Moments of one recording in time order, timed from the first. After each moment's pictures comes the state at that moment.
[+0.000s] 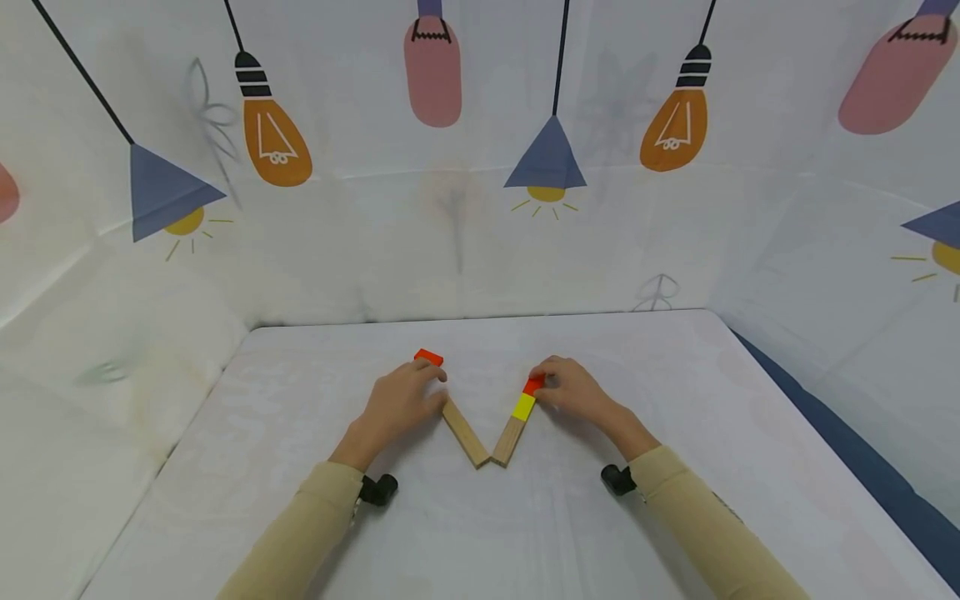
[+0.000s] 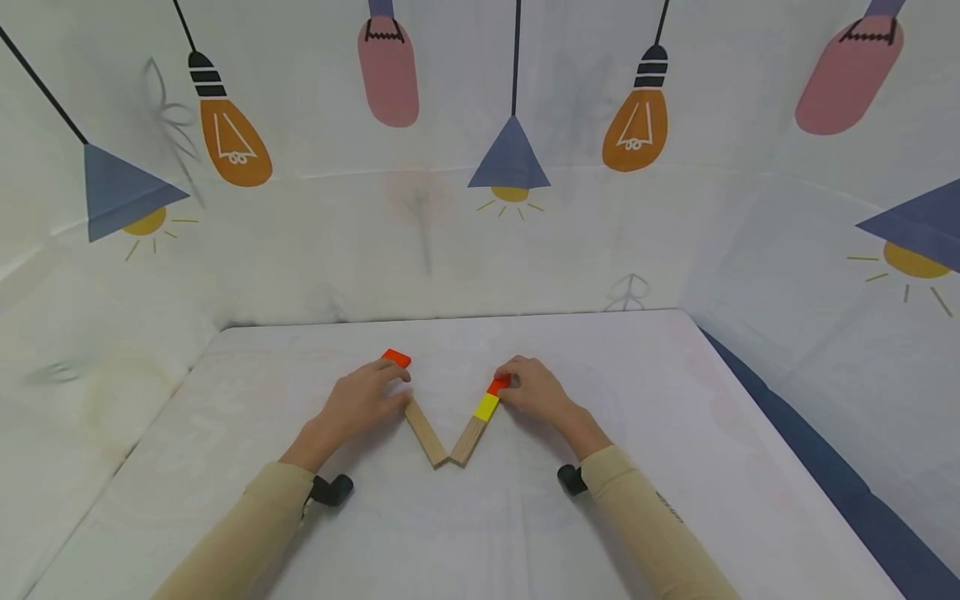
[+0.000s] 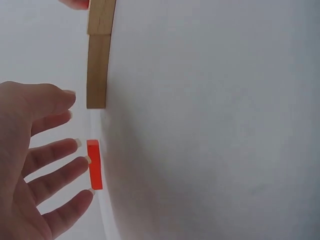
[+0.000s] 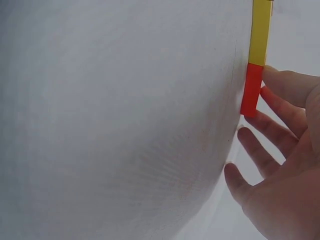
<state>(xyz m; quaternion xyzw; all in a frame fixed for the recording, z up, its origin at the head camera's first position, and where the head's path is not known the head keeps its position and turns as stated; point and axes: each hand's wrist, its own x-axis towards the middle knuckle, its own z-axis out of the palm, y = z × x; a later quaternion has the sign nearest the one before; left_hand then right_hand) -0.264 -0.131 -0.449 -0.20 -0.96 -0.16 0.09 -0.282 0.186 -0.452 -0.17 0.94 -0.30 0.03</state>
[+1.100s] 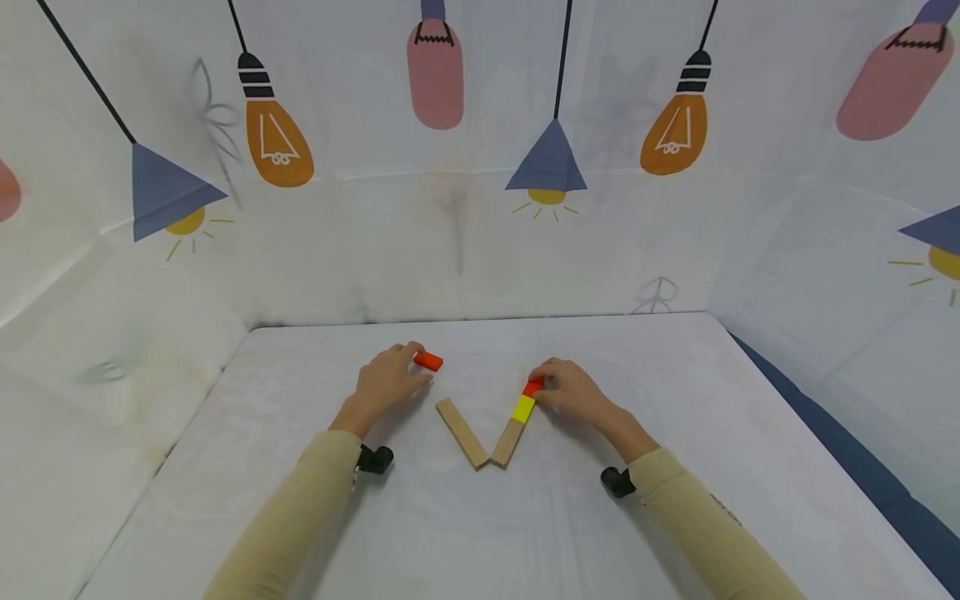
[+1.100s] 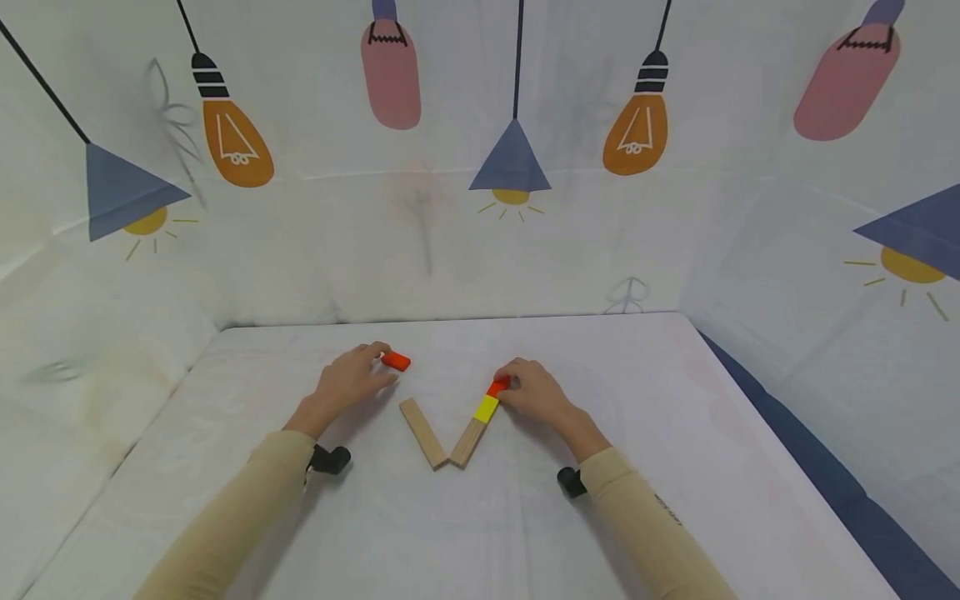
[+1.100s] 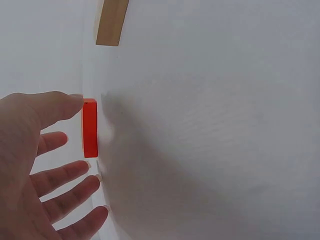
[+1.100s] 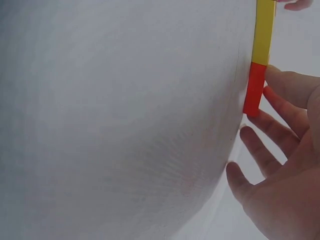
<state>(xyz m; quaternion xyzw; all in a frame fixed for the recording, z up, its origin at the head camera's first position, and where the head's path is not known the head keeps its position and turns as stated) -0.306 -0.150 -0.445 -0.09 -0.98 -0.17 0.01 -0.282 0.185 -0.454 -0.18 0.94 -0.30 0.02</state>
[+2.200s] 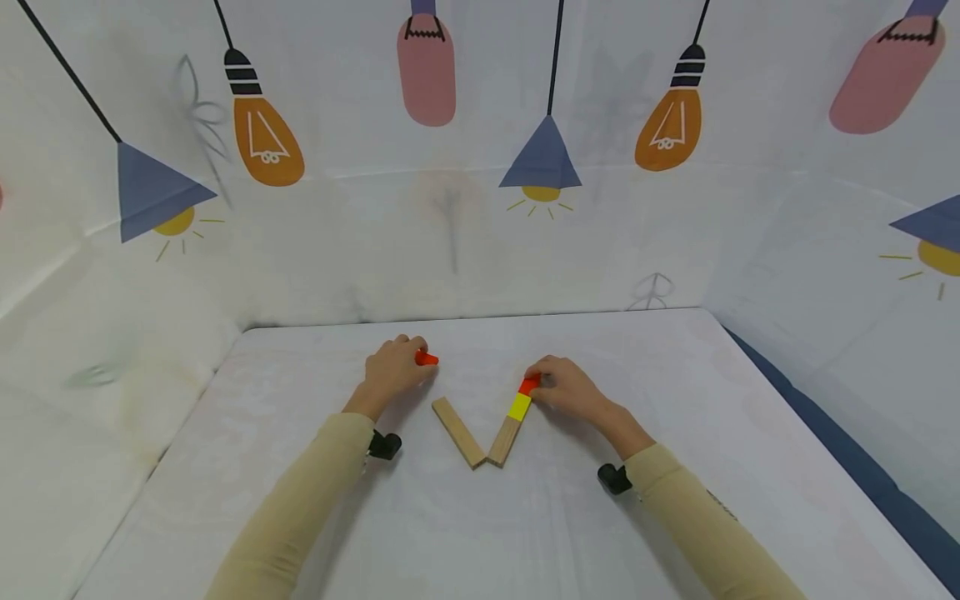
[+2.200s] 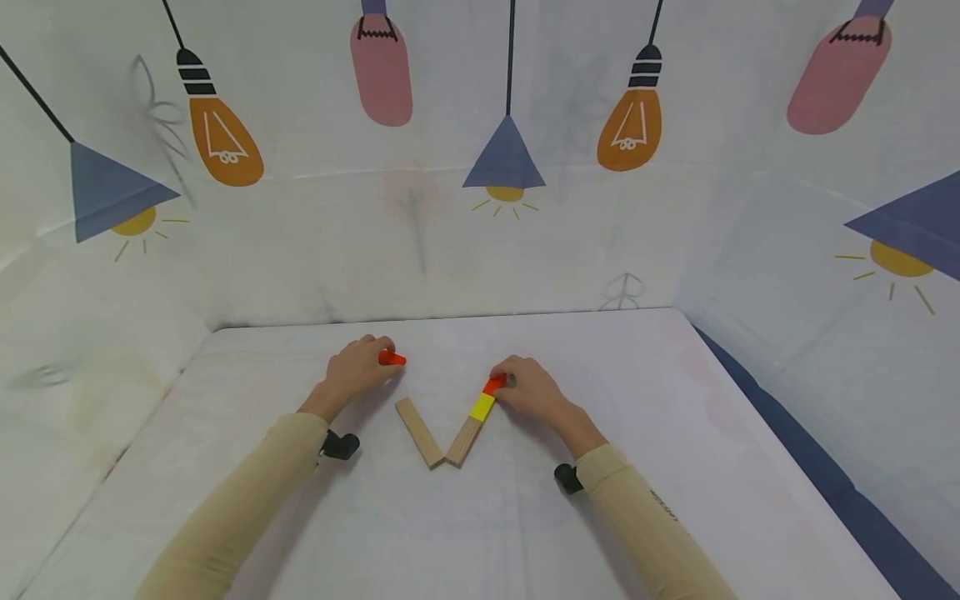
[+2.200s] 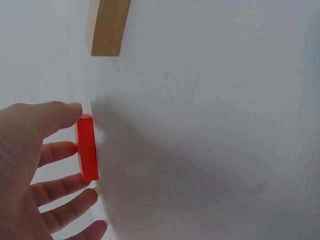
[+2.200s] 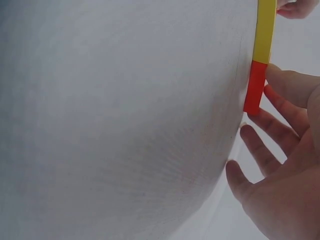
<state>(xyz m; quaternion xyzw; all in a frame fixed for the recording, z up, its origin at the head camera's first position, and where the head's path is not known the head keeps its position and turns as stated) -0.322 -0.132 -0.436 -0.08 -0.99 -0.13 -0.02 -0.284 0.187 -0.453 -0.19 0.93 -0.31 0.02</state>
